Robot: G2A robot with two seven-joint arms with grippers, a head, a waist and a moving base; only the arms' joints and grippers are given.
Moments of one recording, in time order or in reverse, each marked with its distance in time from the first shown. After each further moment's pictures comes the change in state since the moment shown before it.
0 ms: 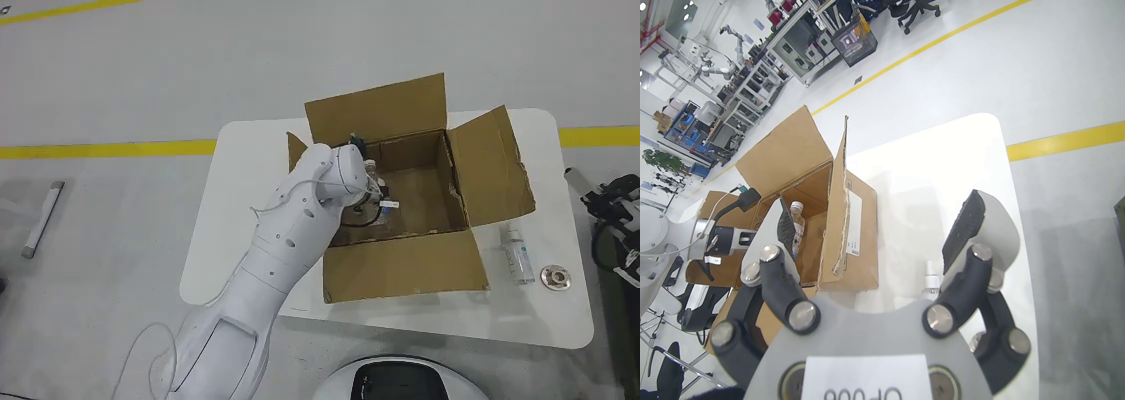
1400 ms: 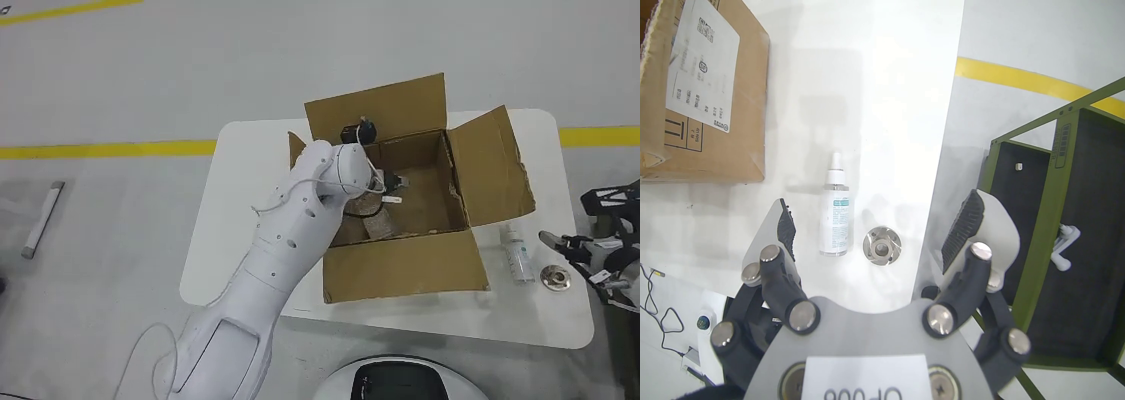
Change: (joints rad) left arm 0.068 0.018 -0.087 -0.156 0.094 -0.164 0.051; right arm 0.010 0.058 -0.074 0.006 -0.512 -0.068 0.530
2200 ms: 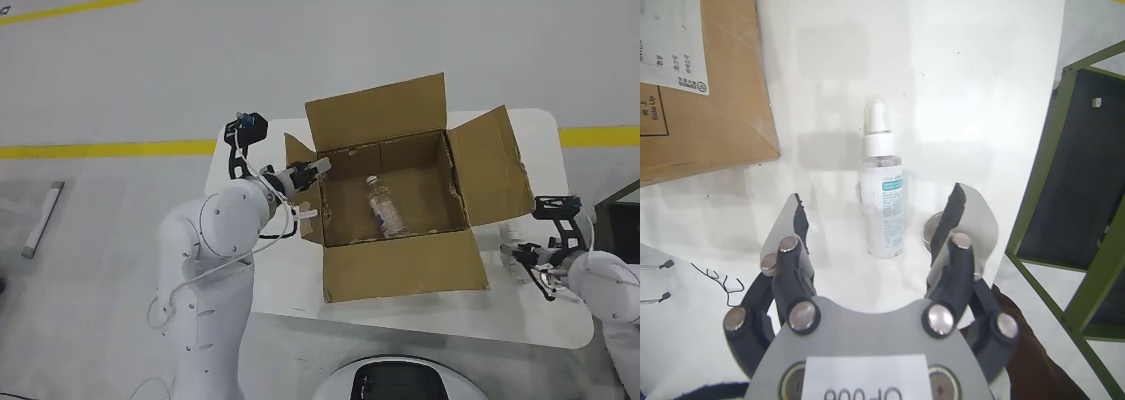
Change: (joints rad) left arm 0.392 0.145 -0.439 -0.818 0.318 0.027 -0.183; right arm 0.177 -0.005 -0.253 0.186 -0.009 0.214 0.146
